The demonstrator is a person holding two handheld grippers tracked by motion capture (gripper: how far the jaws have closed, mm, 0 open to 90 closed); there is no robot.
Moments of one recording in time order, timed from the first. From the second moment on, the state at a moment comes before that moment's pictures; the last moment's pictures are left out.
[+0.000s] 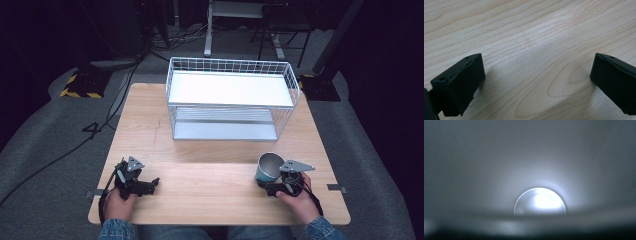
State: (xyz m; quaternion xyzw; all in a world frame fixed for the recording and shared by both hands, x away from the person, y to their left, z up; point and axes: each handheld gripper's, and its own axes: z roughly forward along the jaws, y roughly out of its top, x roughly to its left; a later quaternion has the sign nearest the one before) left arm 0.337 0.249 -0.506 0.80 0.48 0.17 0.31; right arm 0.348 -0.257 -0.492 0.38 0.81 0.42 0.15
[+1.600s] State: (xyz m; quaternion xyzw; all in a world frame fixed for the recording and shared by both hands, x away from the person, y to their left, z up) left arm 0.337 0.249 -0.506 0.80 0.48 0.17 0.31; right arm 0.353 -0.245 -0.457 0.34 0.80 0.47 0.17
